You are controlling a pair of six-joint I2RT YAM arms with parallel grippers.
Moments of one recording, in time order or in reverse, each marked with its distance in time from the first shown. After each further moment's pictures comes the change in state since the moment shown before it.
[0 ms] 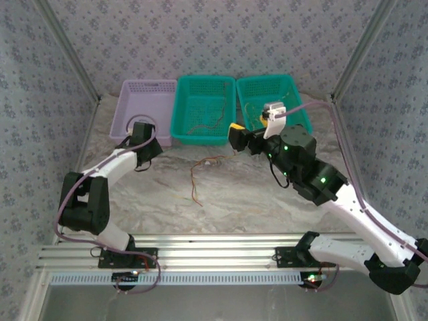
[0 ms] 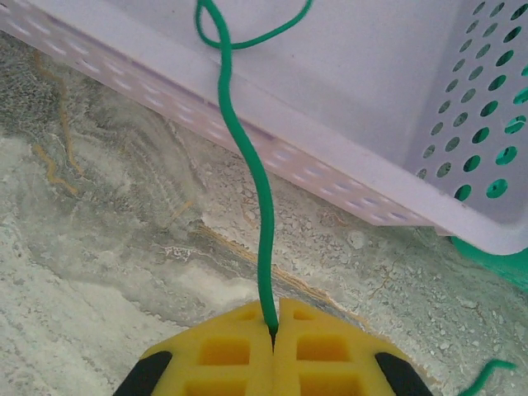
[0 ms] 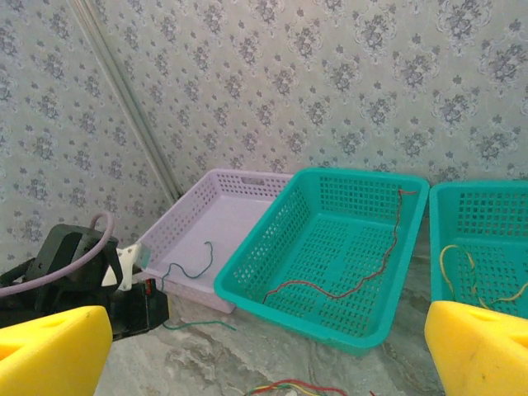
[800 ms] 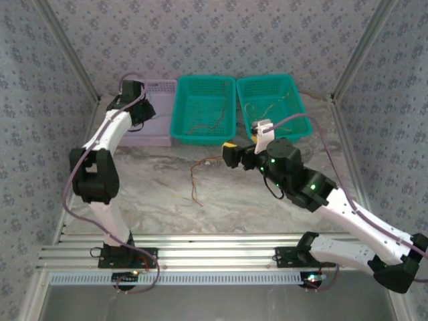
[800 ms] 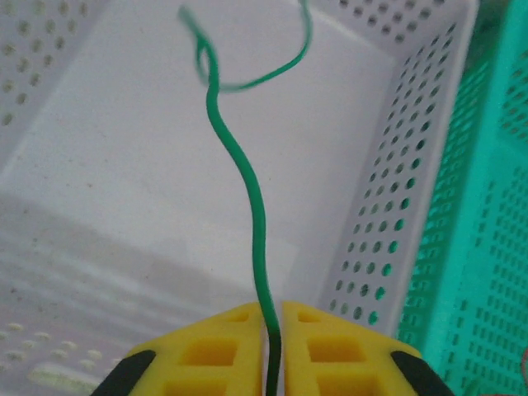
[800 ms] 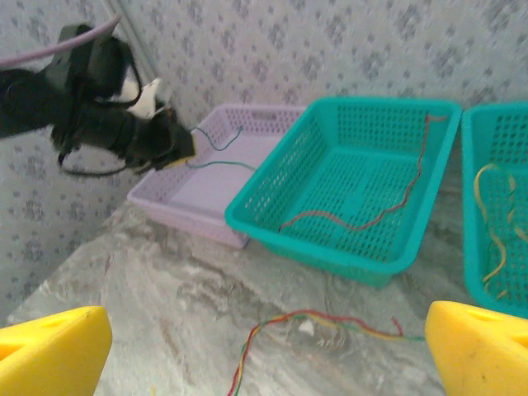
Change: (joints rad) left arm 0.115 0.364 0.697 -0.292 0.106 0.134; right arm 0.089 0.002 -0.149 -0.016 -0.005 0.080
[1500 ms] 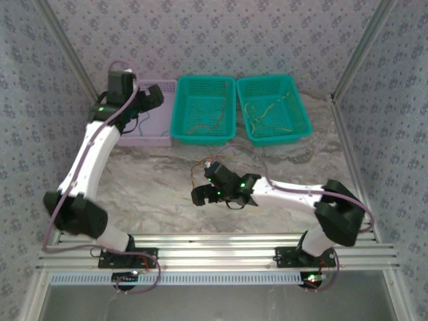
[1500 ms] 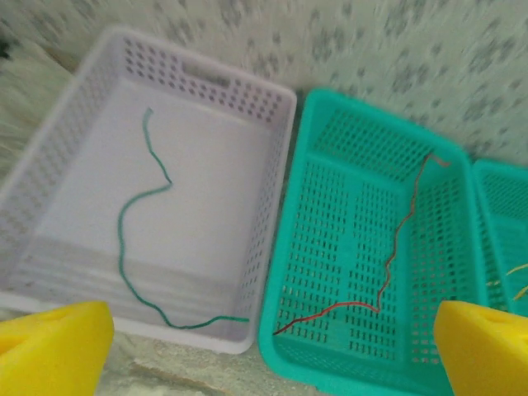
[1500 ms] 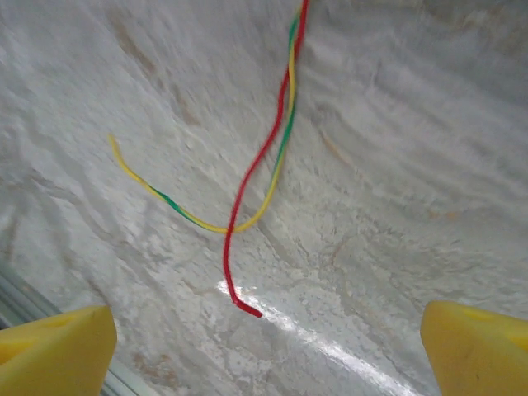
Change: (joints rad) left arm -0.102 -0.459 -0.047 -0.112 -0.057 0.049; right arm 0.134 0.581 -0.080 0.024 -0.288 0.328
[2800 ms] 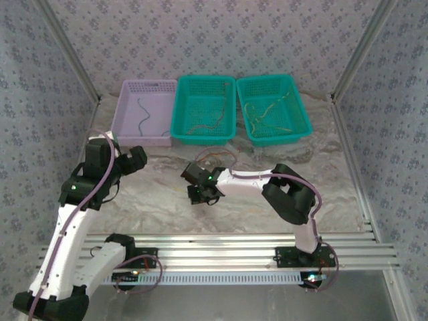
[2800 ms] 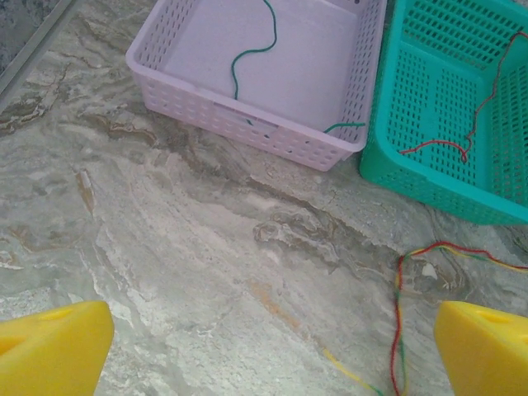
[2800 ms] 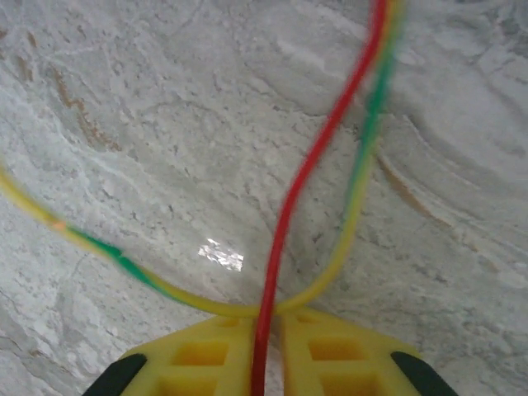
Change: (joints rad) left arm -0.025 -0.657 -0.562 -0.223 -0.073 -0.015; right arm 0.019 0.389 0.309 -0.140 -0.004 0.087
